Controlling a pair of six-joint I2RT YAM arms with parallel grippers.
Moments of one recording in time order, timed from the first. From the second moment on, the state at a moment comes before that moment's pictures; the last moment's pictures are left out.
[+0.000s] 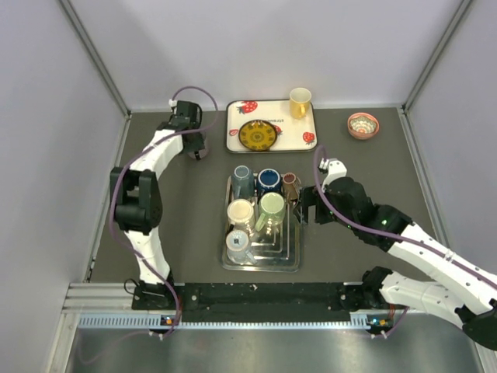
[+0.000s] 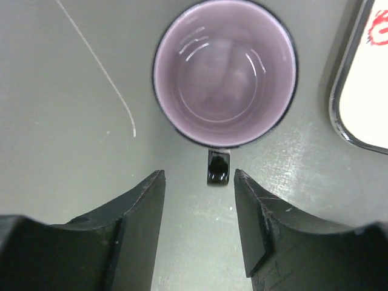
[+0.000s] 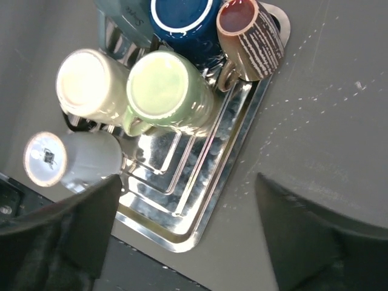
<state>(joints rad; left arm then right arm) -0.17 1.96 1.59 -0.56 -0.26 -0.34 0.82 0.88 0.84 -0.58 0.19 0.48</state>
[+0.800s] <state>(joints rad) -0.81 0.84 0.72 -0.62 -0.47 -0.81 0.97 1.00 0.76 -0.45 0.11 0.49</state>
